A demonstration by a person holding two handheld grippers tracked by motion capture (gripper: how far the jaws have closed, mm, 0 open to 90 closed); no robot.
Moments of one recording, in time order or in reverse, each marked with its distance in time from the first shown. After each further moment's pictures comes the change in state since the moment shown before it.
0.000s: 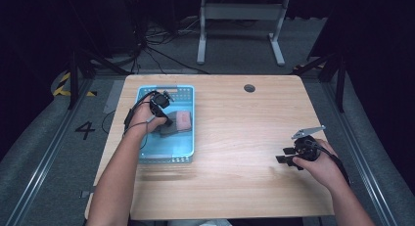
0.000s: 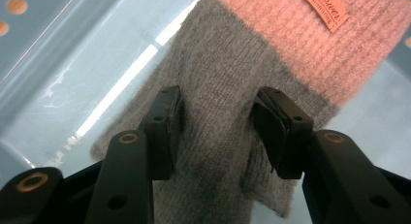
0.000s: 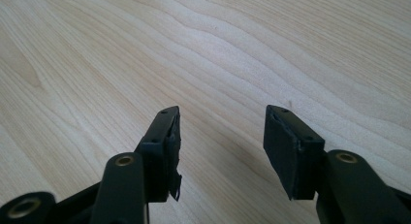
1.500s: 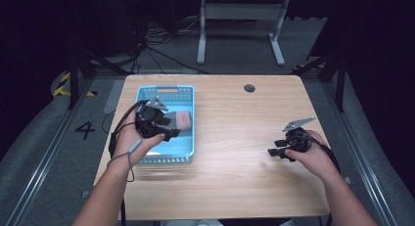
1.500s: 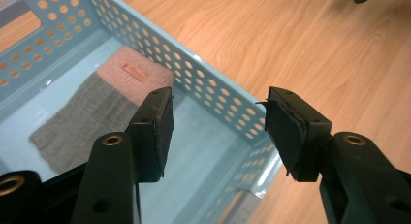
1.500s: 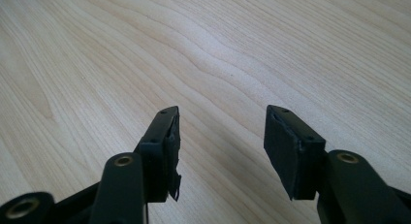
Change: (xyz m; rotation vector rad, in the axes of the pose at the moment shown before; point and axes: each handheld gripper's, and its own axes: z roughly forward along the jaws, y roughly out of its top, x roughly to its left) left arm -0.113 -0.056 -0.118 -0.378 -0.070 0.011; right arm 0.001 0.031 0.012 -0.010 0.042 -0.069
